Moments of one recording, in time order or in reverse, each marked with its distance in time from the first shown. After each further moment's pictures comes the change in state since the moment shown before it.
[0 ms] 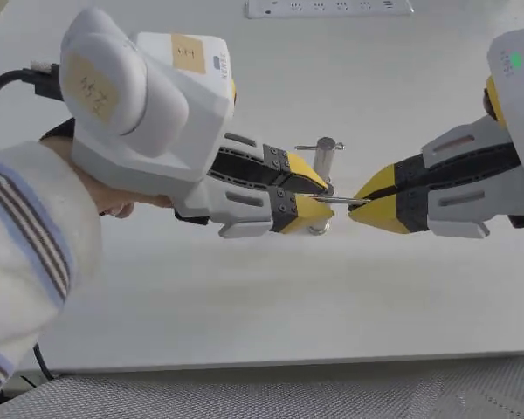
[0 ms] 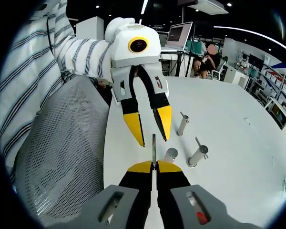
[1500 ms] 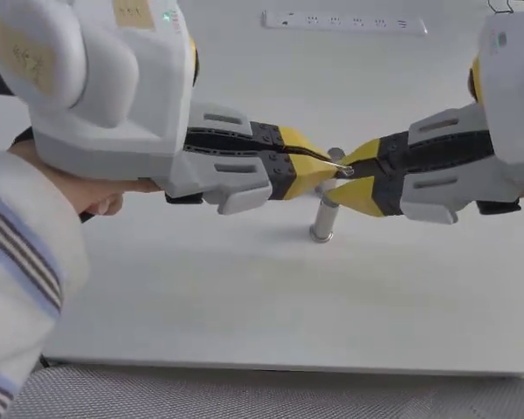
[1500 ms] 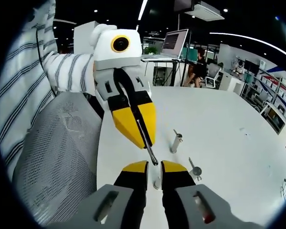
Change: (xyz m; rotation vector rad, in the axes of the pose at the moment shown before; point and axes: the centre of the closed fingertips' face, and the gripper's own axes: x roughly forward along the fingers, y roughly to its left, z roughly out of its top) left arm -0.038 0.009 0.028 -0.115 -0.204 0.109; right arm 0.015 -0.005 0.041 -0.009 -0.073 -0.027
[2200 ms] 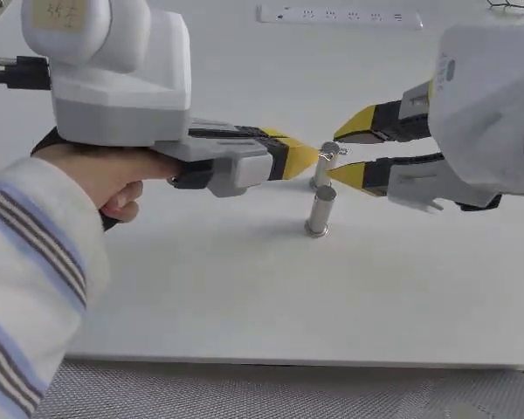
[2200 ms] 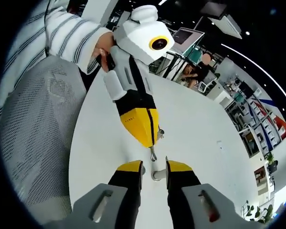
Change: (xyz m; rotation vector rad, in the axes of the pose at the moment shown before) left arm 0.006 0.025 -0.017 -0.414 0.001 0.144; right arm -0.004 -0.029 -0.008 -0.247 0.135 -0.195
